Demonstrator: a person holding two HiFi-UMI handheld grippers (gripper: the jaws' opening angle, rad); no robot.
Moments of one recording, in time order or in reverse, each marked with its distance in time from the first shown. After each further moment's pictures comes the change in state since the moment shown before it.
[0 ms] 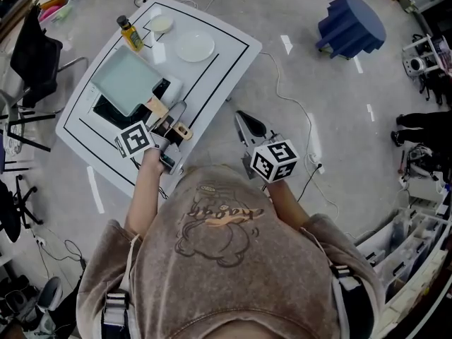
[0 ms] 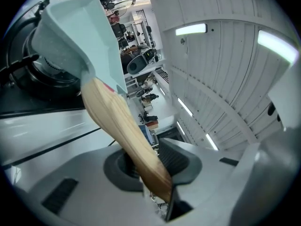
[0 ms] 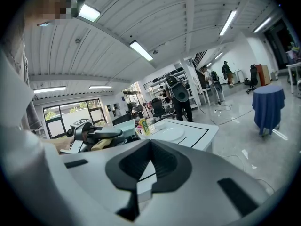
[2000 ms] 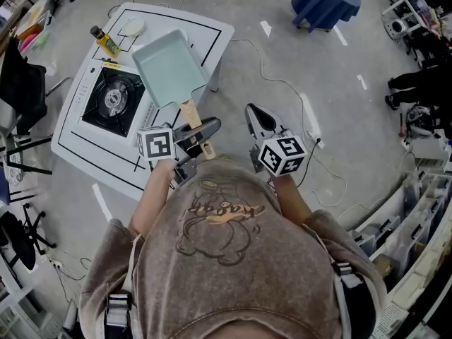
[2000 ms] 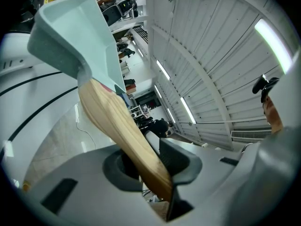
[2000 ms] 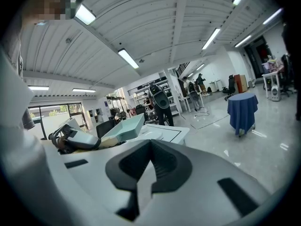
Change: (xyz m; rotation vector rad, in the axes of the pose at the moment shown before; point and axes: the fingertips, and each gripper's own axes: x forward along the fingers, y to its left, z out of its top) left arm 0.019 -0.055 -0.152 0.159 0.524 -0.177; right arm -0.087 -0.033 -0.010 0.047 -0.086 -0.227
